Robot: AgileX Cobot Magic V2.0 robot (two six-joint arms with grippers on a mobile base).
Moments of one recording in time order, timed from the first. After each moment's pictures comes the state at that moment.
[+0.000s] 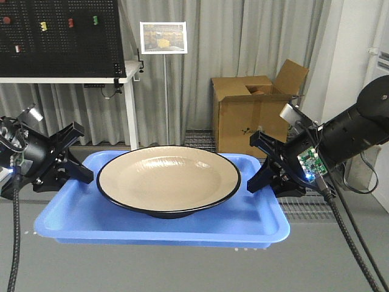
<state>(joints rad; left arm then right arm) 0.00 1.81 -1.82 -0.70 1.25 -0.10 0.12 1.87 -1.86 0.63 1.25 0.11</state>
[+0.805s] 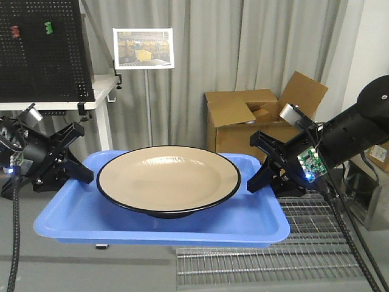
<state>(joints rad) 0.00 1.81 -1.82 -0.70 1.25 -0.10 0.12 1.87 -1.86 0.63 1.25 0.11</state>
